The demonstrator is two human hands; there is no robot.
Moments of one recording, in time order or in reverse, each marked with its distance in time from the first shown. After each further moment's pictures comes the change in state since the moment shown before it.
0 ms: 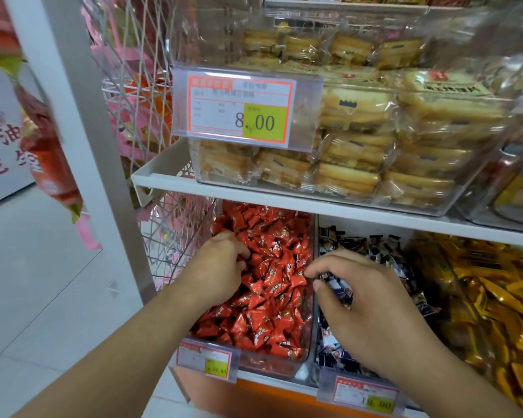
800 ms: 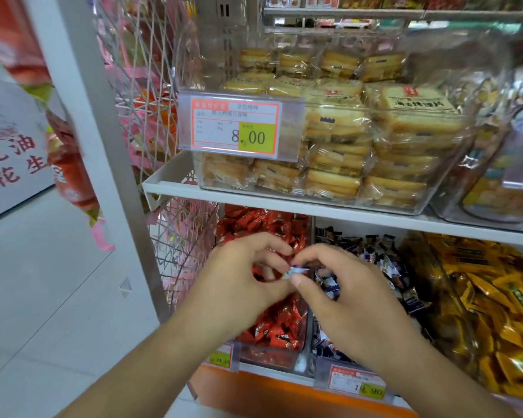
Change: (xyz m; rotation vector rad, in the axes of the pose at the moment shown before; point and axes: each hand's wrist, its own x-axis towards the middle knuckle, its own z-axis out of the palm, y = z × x) left_hand -0.068 0.070 -0.044 -0.582 0.031 0.121; right_hand -0.006 -0.022 -0.005 0.158 0.036 0.005
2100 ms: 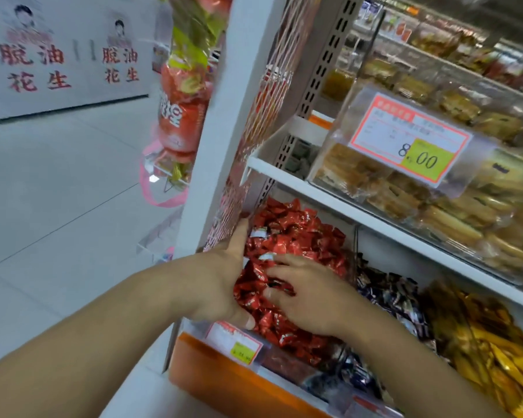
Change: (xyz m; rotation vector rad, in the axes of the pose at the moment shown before) left_hand -0.016 -0.074 -0.071 0.366 -0.382 -0.369; right_hand 0.085 -0.007 0.083 -0.586 -0.585 -0.119
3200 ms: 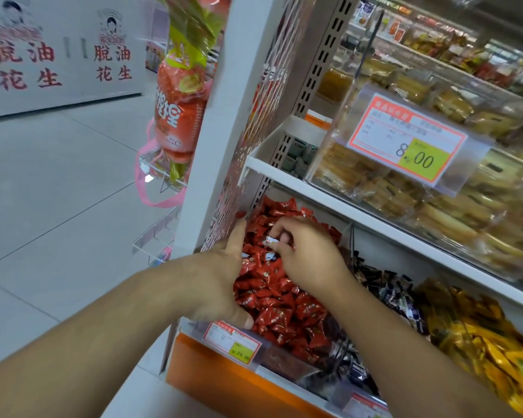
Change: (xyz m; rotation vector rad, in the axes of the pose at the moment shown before) left_hand -0.003 0.003 -0.002 -0.015 -0.016 0.008; right_hand 0.036 0.001 -0.013 0.142 0.466 0.069
